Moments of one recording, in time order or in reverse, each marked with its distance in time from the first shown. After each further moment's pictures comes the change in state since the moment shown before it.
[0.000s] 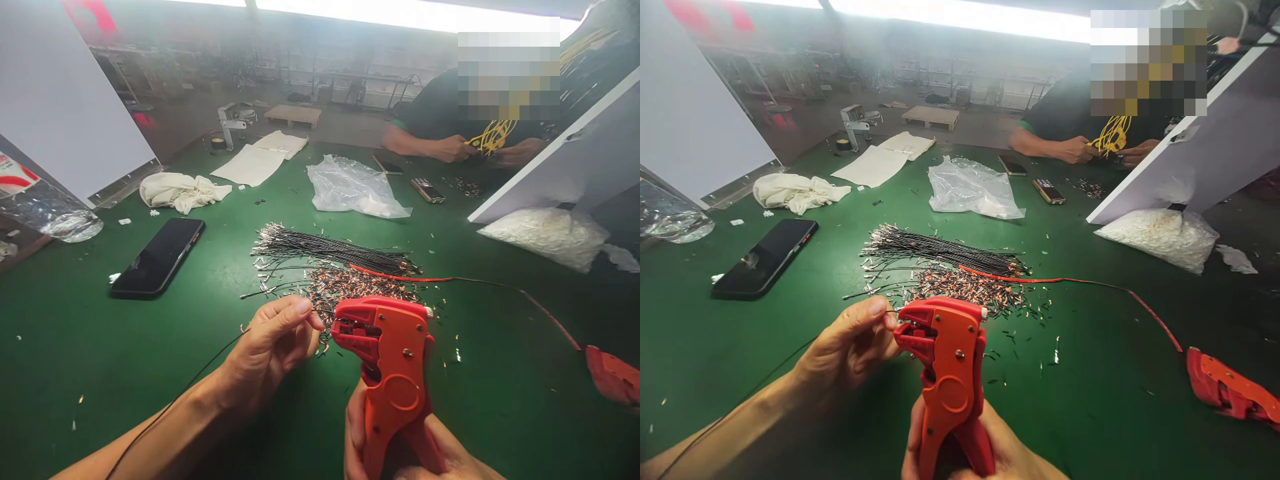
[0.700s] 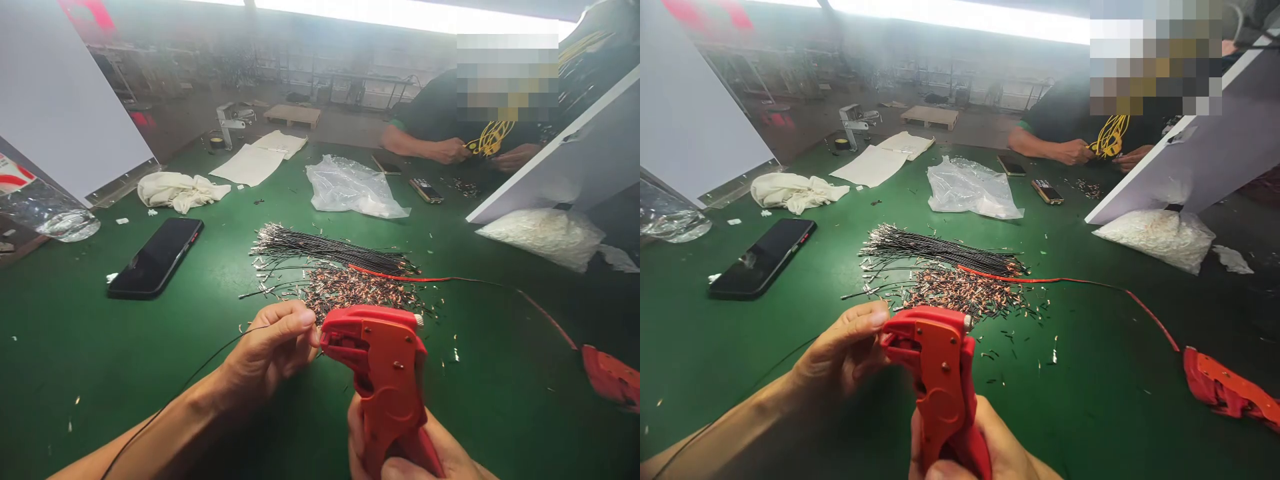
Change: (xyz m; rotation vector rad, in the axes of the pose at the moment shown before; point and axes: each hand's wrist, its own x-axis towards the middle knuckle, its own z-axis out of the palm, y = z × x) left_hand -0.005 0.002 -0.002 0.008 0.019 -0.109; right_hand -0.001 -0.011 0.005 -0.197 -0.007 0.001
